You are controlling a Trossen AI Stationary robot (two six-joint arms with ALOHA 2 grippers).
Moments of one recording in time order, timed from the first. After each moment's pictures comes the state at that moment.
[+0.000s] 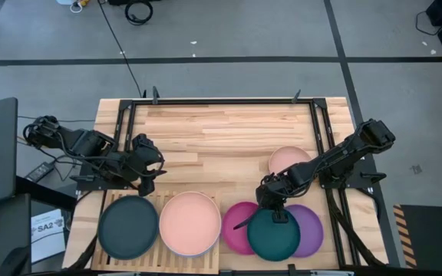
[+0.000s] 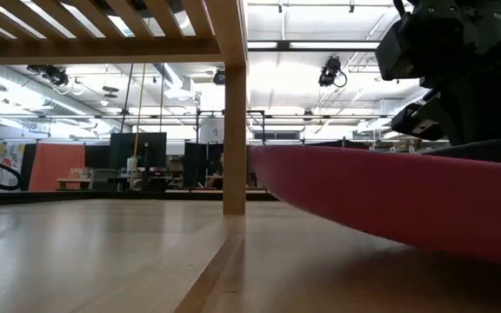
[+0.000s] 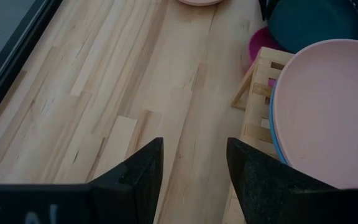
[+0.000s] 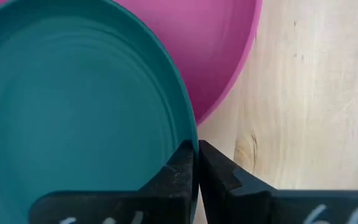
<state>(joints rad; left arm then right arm) -0.43 1.12 1.37 -1.18 -0.44 -0.56 0.38 1.54 0.87 -0.52 -0.14 0.36</state>
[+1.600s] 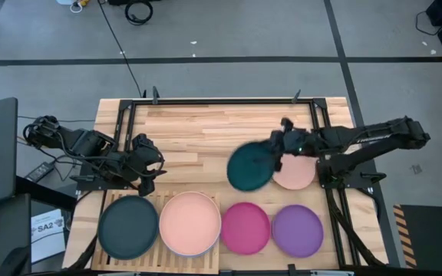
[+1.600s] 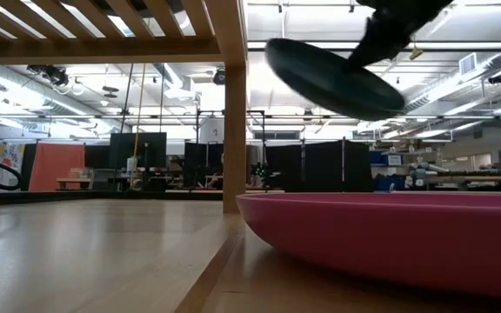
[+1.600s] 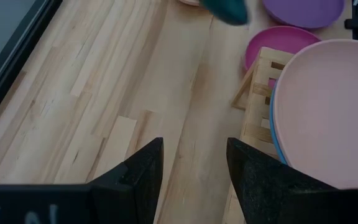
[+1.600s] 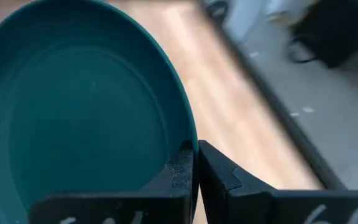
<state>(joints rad) -0.43 1.12 1.37 -1.18 -0.44 -0.56 0.07 1.05 0.87 -0.48 0.46 0.11</state>
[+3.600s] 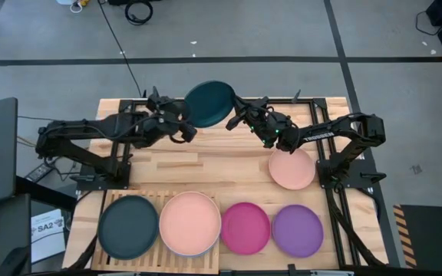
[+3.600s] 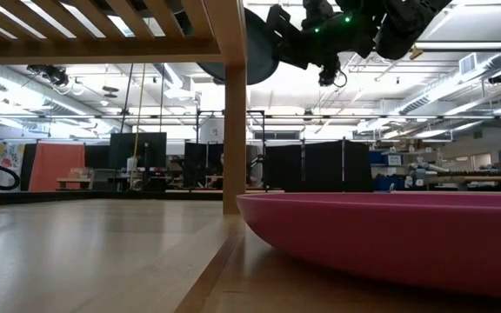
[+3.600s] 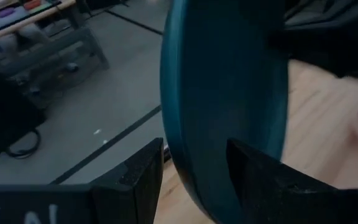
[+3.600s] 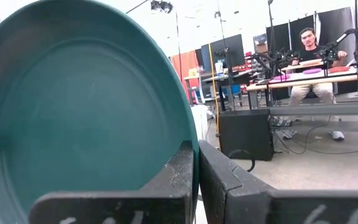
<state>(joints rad) 0.03 1.30 1.37 -0.72 -0.88 -0.33 -0.17 1.59 0.87 0.98 0.69 0.05</state>
